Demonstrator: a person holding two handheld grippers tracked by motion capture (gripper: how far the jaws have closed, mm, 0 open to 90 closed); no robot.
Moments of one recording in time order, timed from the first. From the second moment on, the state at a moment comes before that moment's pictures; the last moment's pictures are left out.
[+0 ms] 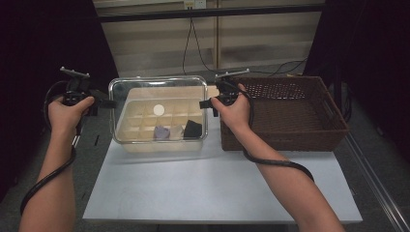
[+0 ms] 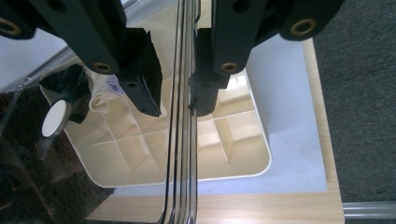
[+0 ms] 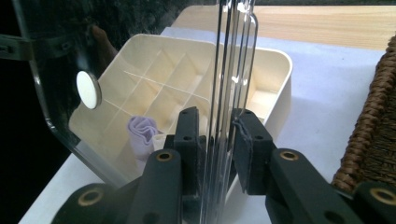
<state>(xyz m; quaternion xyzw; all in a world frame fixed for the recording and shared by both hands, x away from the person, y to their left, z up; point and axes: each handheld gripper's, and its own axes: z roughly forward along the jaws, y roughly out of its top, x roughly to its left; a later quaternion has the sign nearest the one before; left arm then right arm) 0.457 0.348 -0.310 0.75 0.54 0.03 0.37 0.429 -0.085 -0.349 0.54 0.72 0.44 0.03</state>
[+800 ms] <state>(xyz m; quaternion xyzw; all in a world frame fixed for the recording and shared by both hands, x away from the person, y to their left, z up) 0.470 0.356 -0.321 0.75 0.56 0.02 0.36 0.442 -0.075 -0.359 0.55 0.72 0.43 0.01</state>
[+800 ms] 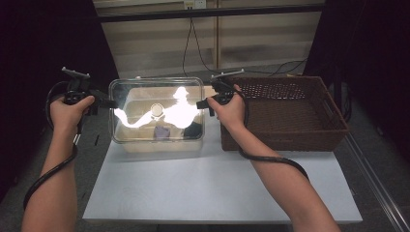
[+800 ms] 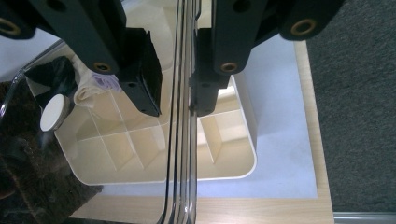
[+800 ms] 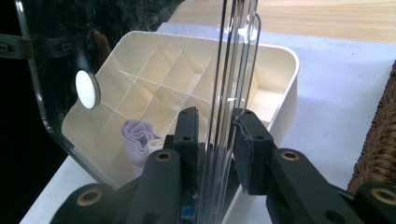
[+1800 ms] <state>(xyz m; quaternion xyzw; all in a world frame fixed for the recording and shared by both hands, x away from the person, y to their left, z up) 0.487 0.357 -0.340 0.74 0.57 0.02 0.36 0.450 -0.069 -0.367 0.55 0.72 0.42 0.01</state>
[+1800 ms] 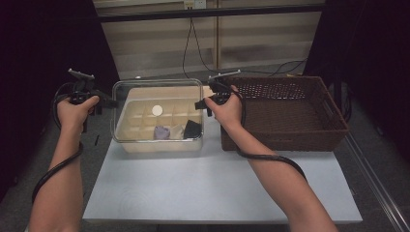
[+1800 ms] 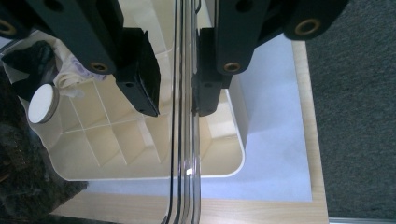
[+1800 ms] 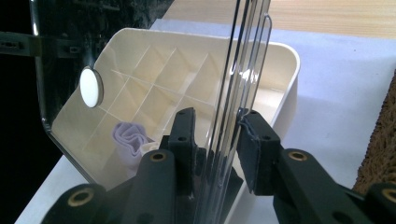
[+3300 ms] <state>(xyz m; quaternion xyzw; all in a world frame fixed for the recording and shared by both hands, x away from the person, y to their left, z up) 0.500 0.352 -0.363 0.73 0.57 0.02 0.37 0.462 -0.066 -0.382 0.57 0.72 0.40 0.03</state>
